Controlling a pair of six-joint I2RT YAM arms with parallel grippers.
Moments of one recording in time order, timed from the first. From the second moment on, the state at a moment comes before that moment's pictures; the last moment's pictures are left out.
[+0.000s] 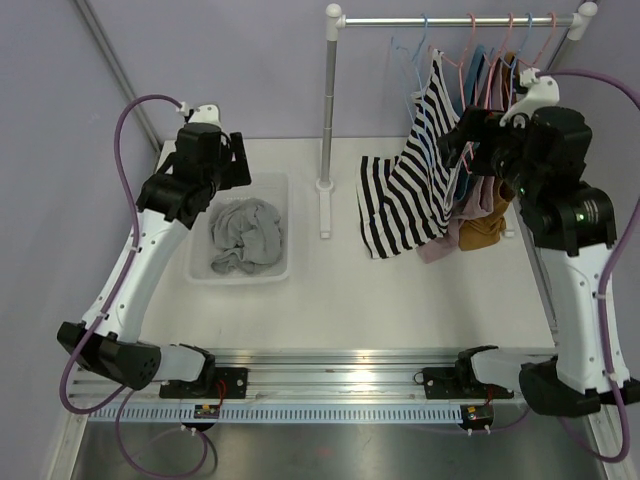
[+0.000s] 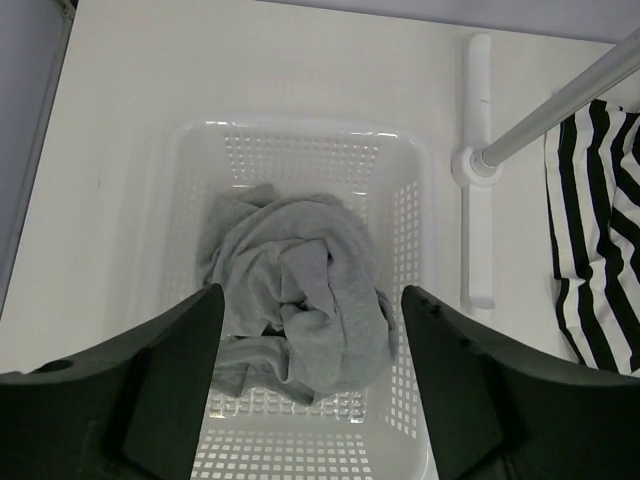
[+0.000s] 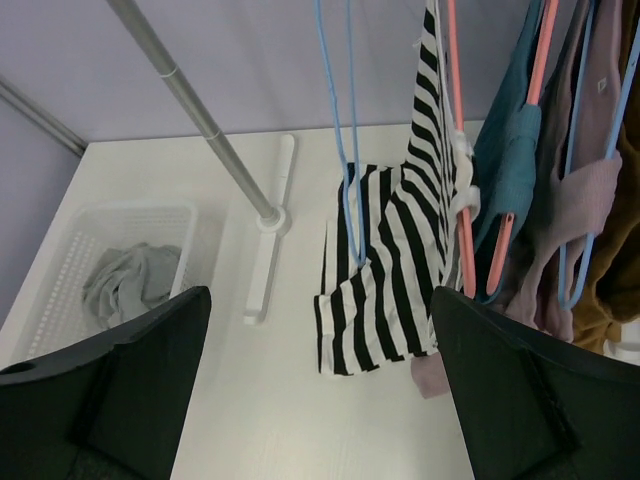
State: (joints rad) left arm -0.34 1.35 1.59 -0.77 -0.33 -0.29; right arm 0.22 1.19 1.82 -0.86 0.00 0.25
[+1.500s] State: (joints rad) left arm -0.45 0.83 1.30 -0.86 -0.02 -0.26; right arm 0.10 1.93 2.58 -1.04 -0.02 0.04
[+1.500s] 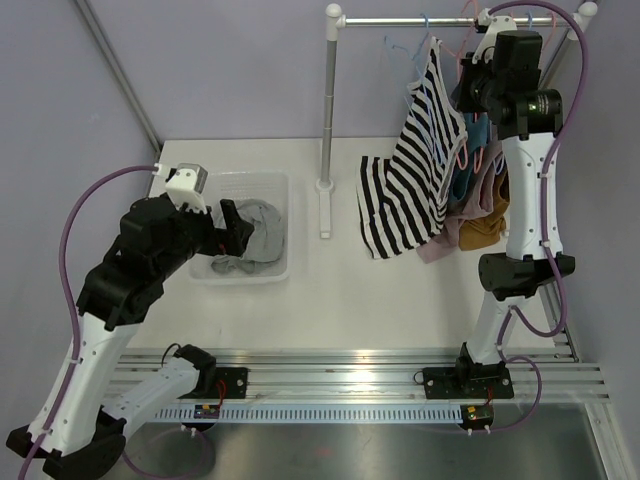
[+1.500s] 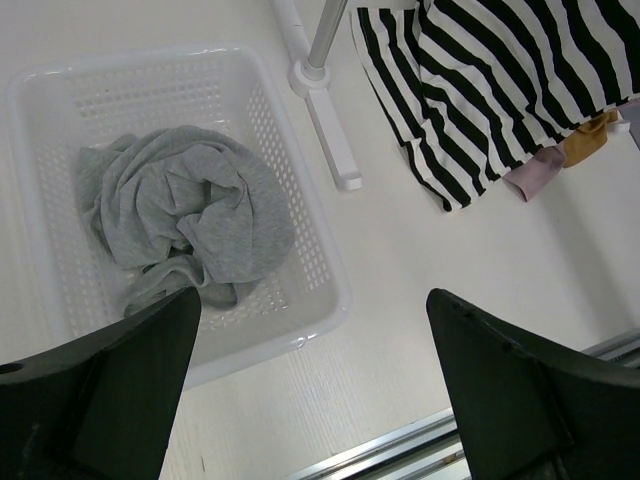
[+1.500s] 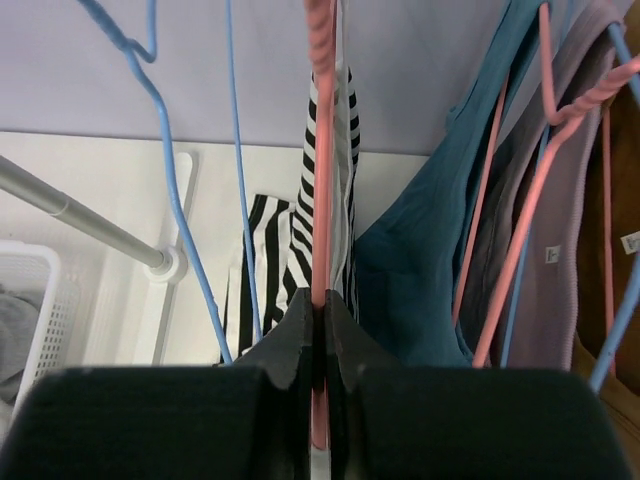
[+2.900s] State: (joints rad) left arm -1.15 1.64 1.94 -0.44 -0.22 -0.24; right arm 0.12 0.66 1.63 -1.22 -0.39 0.20
